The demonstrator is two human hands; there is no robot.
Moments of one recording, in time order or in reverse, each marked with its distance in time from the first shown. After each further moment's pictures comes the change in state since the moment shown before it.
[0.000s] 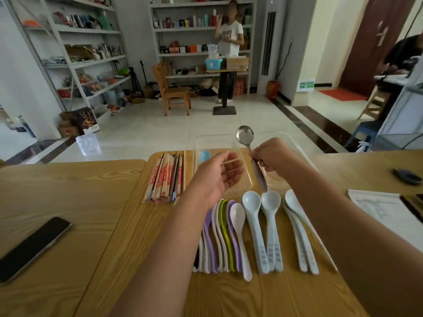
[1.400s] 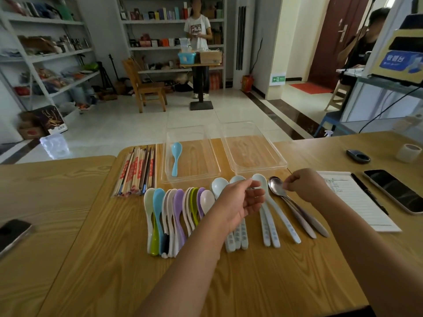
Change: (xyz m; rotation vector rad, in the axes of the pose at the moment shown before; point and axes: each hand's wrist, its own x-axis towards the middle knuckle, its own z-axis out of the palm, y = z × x) left_hand -0.022 -0.101 0.064 0.125 -0.149 -0.223; right_hand -0.065 0.137 -0.091 -0.288 0.097 0.130
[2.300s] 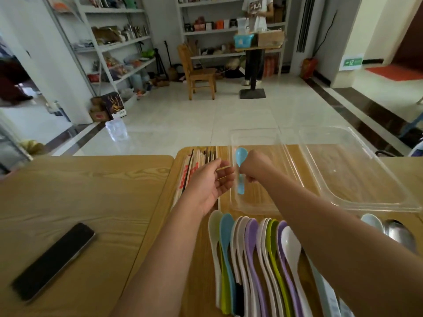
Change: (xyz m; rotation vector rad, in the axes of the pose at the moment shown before) left_hand 0.032 0.117 -0.198 -0.107 0.398 0.193; right_hand 0.098 -0.249 0.207 -0.134 -0.191 -0.211
